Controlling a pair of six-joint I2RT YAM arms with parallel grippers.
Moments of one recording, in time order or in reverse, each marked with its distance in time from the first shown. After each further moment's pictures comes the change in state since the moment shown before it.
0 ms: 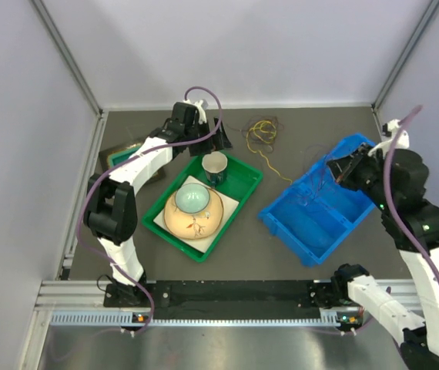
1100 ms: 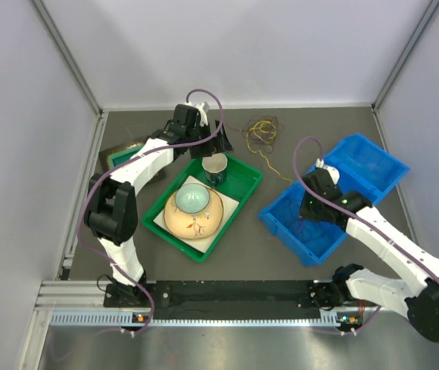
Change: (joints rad) left arm -0.005 0.000 -0.016 -0.002 0.000 0.000; right arm 0.232 0.251 -0.470 0.034 0.218 0.140
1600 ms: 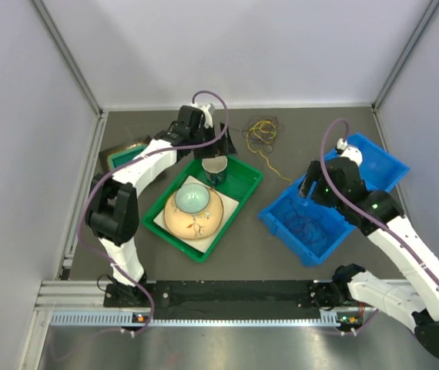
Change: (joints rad) left arm -0.026 0.000 -0.001 0.000 0.002 0.029; right arm 0.007 -0.118 0.185 -0.074 0.091 -0.035
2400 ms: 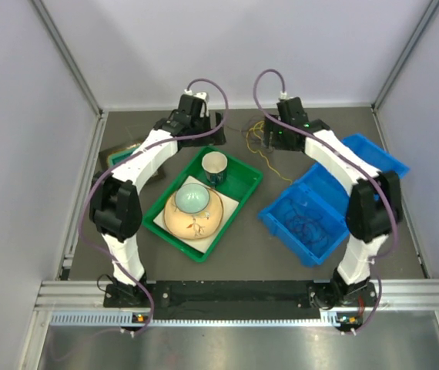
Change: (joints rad) left arm -0.019 0.051 0.186 -0.157 -0.287 0.090; right arm -0.126 0.847 0.540 0.276 -0.176 -0.260
